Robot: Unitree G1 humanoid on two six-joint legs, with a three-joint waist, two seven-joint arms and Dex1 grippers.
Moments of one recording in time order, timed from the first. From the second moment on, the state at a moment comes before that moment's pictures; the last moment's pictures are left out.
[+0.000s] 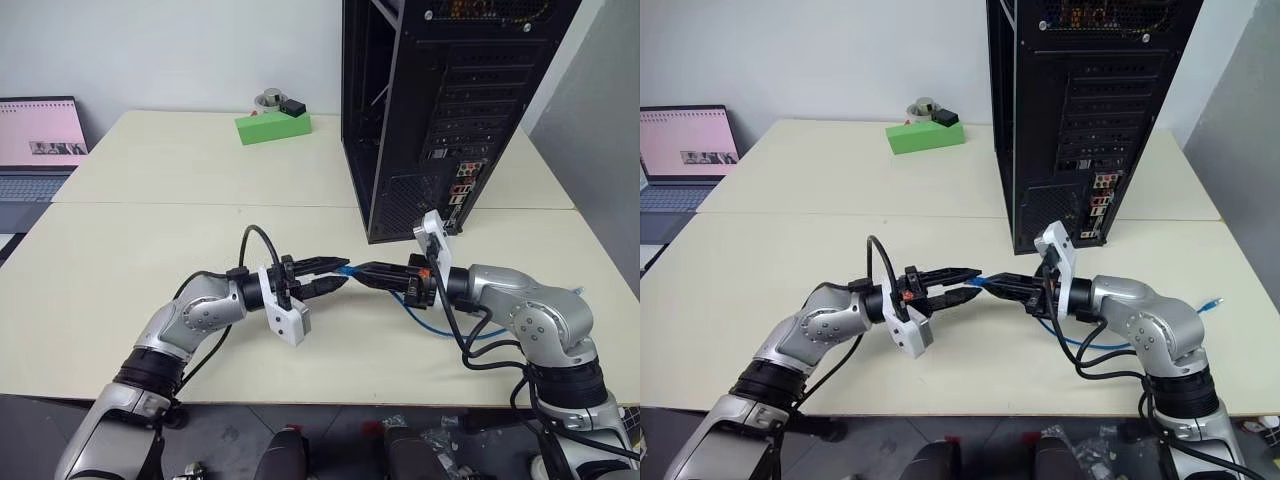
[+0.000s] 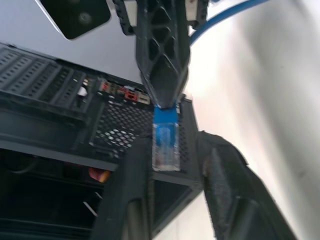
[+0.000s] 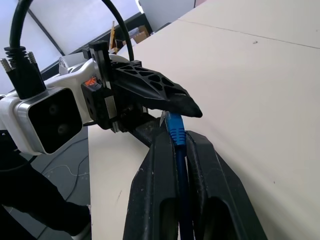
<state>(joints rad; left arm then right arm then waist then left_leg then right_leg) -0.49 0.63 -0.25 0.29 0.33 -0.96 -0.55 -0.49 -0.44 0.05 -0.32 0.71 0.97 0.77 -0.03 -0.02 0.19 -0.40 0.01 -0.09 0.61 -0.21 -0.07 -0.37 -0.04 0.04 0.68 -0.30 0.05</state>
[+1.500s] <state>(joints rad) -0.47 0.00 -0.33 -0.09 0.00 0.21 -0.34 -0.37 -0.44 -0.13 -0.29 0.21 0.58 0.26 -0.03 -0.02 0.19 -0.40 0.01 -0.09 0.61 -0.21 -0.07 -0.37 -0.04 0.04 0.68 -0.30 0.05</state>
